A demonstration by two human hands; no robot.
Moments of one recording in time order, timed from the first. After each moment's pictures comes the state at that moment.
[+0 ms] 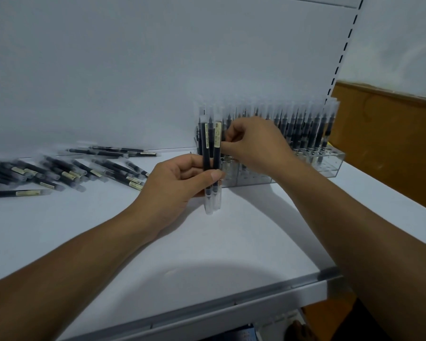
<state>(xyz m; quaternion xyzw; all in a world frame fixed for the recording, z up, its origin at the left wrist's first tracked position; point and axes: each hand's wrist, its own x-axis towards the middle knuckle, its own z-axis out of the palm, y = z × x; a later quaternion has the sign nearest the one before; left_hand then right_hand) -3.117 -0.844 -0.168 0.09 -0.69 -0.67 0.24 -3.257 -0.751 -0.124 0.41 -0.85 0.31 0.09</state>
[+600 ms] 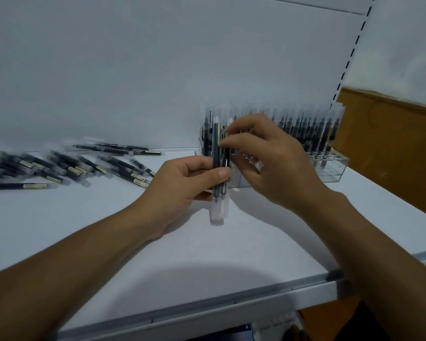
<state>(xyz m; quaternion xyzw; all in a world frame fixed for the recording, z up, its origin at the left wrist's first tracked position) -3.114 -0.840 -0.165 0.09 -0.68 -0.70 0.21 -3.249 -0.715 -0.146 0.62 -0.65 0.27 0.34</state>
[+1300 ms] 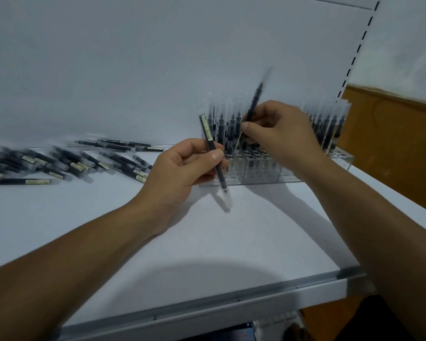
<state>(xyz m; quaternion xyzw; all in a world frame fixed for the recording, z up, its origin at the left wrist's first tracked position) -3.116 -0.843 -0.165 0.07 -0.65 -0.71 0.28 -3.270 -0.734 -0.124 0.38 -0.78 0.49 0.08</state>
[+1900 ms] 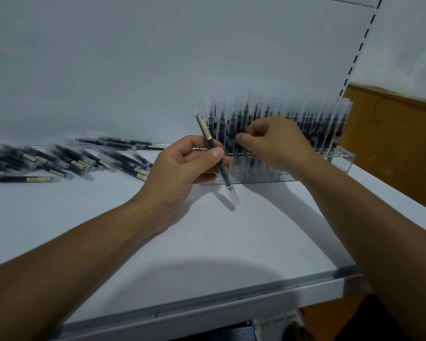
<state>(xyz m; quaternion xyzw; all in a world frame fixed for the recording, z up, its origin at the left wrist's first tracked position) -3.117 -0.844 -0.165 0.07 -0.66 -0.70 0.28 -3.268 -0.739 -0.127 0.39 -0.86 0.32 0.08</state>
